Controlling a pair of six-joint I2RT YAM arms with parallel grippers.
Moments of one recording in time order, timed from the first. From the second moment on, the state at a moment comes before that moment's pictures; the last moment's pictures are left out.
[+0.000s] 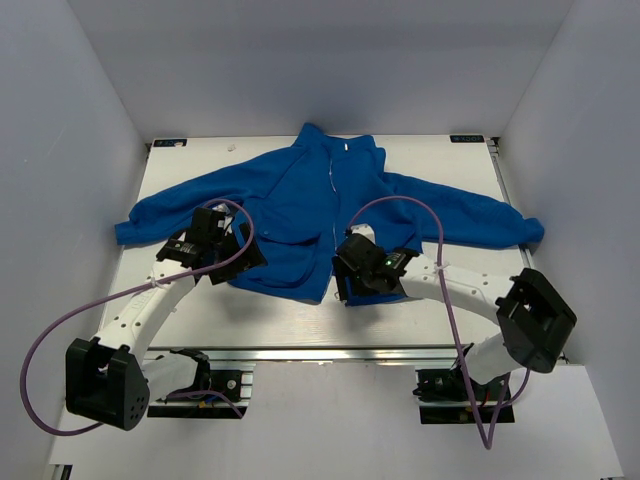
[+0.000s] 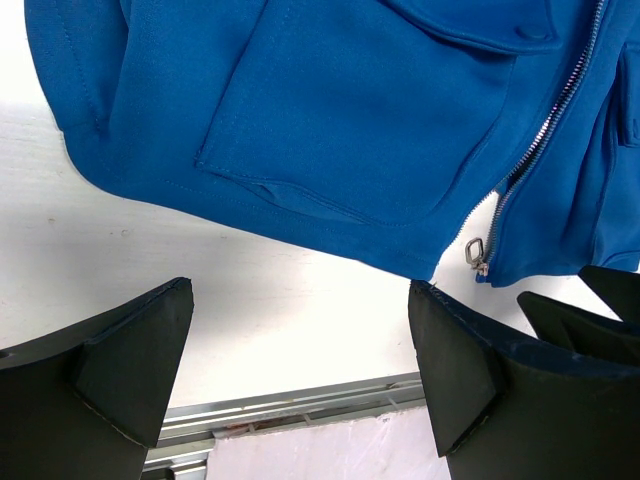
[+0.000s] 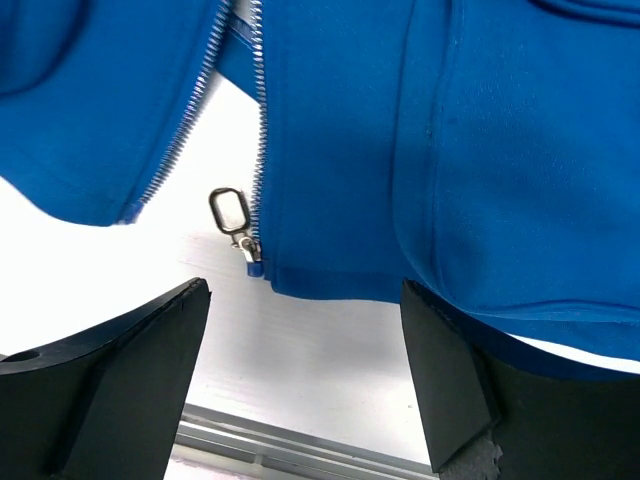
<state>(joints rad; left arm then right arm) -0.27 1.14 0.83 -0.65 0.12 -0.61 0.94 1.47 0.93 -0.53 0.25 0.57</state>
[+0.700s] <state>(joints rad) -0.27 1.14 0.82 -0.65 0.12 -0.60 0.95 1.63 0.93 -0.53 0.29 0.60</state>
